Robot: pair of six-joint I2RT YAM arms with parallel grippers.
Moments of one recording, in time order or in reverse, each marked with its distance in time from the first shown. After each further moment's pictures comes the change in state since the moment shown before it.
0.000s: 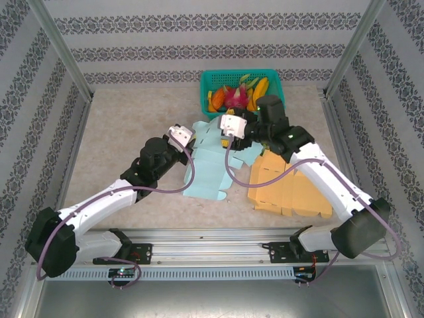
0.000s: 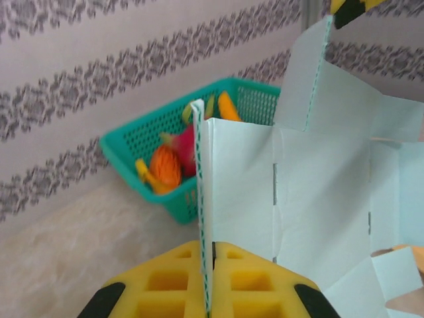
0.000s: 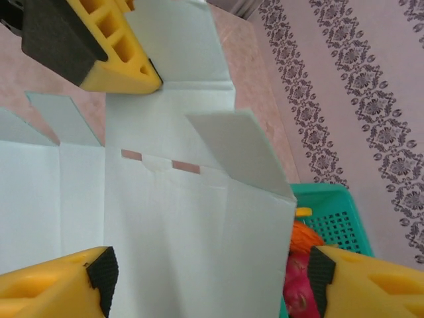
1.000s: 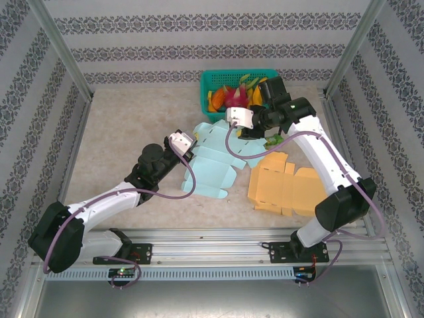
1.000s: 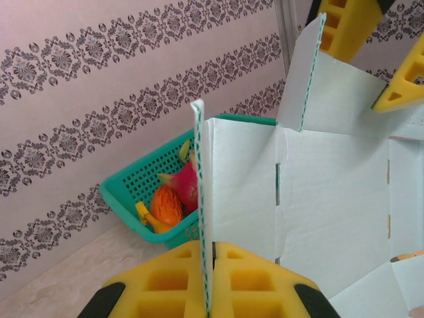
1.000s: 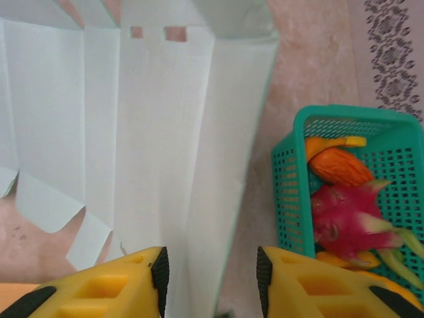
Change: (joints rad) left arm 0.012 0.035 -0.107 0.270 0.069 0.100; right arm -0.109 0.229 0.343 -0.494 0.034 -0.187
